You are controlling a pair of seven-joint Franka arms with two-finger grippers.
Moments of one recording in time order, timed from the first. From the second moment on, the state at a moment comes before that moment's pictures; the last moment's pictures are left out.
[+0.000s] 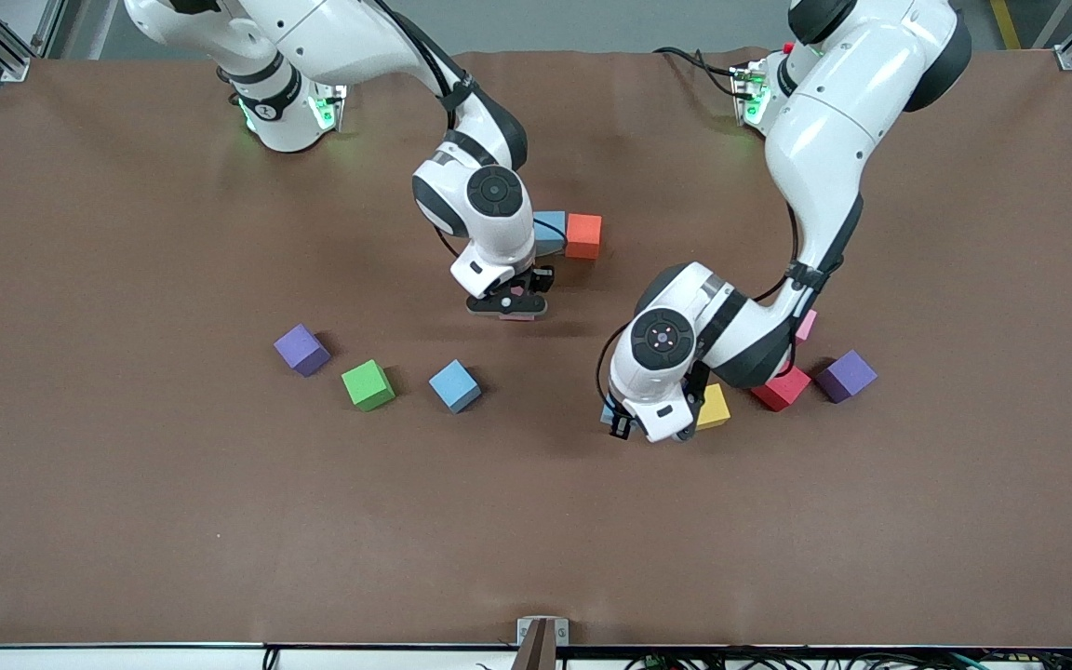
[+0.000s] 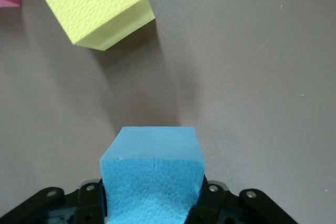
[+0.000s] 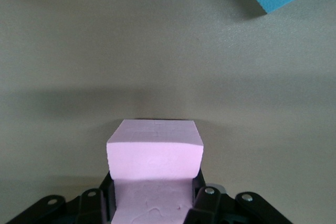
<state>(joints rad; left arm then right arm) -0.30 0.87 -0.37 -1.32 0.31 2.13 -1.97 0.68 0.57 0.17 -1.83 -0.07 2.38 0.90</state>
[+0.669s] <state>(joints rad) -0.28 0.84 -0.37 -1.32 0.31 2.13 -1.97 0.68 0.59 0.17 -1.83 -0.07 2.38 0.90</state>
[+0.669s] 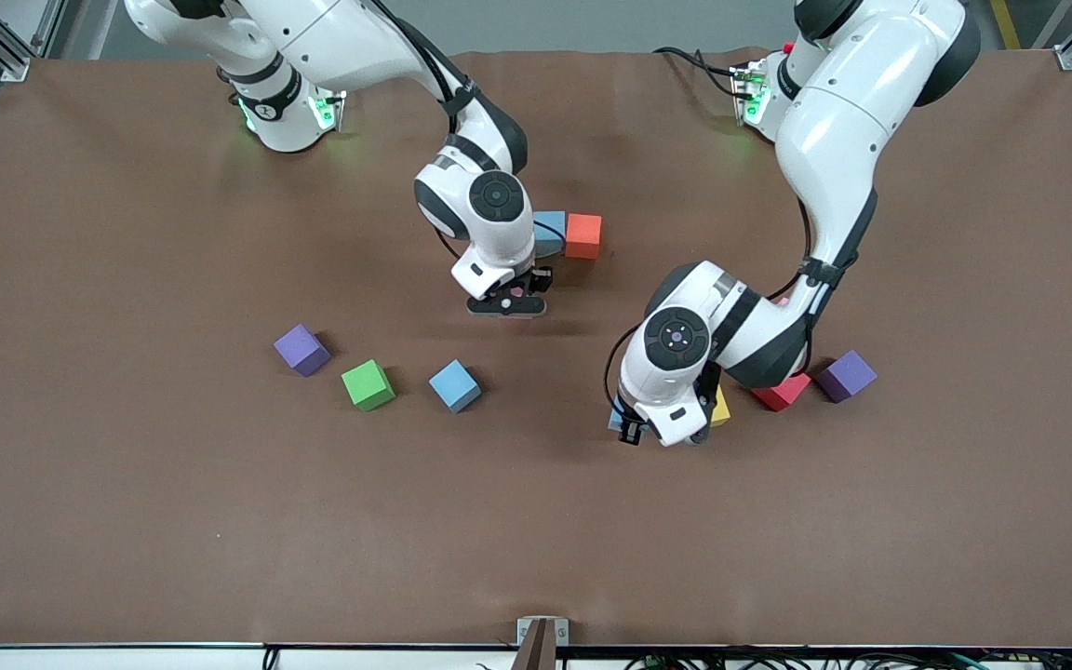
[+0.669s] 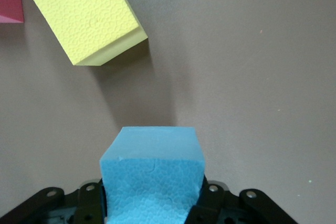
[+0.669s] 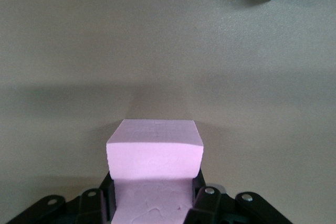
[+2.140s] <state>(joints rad) -0.27 0.81 -0.37 -1.37 0.31 2.13 -2.26 0.70 0.59 0.16 -1.83 -0.08 2.38 0.92</state>
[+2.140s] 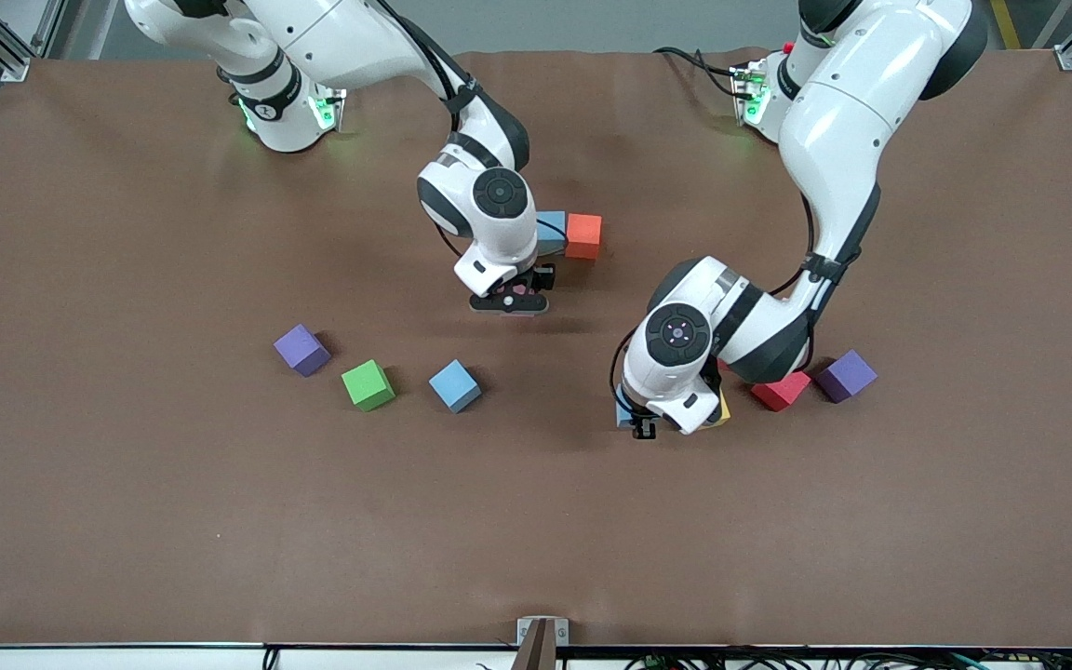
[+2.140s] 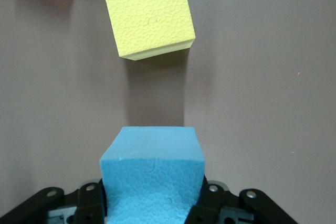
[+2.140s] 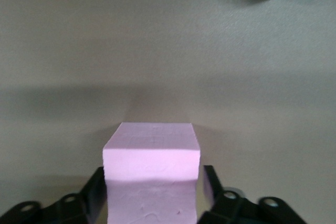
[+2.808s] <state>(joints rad) -0.27 0.68 -0.38 -1.64 0.31 2.30 -2.26 0.67 0.54 0.15 -1.82 -0.09 2.31 0.92</state>
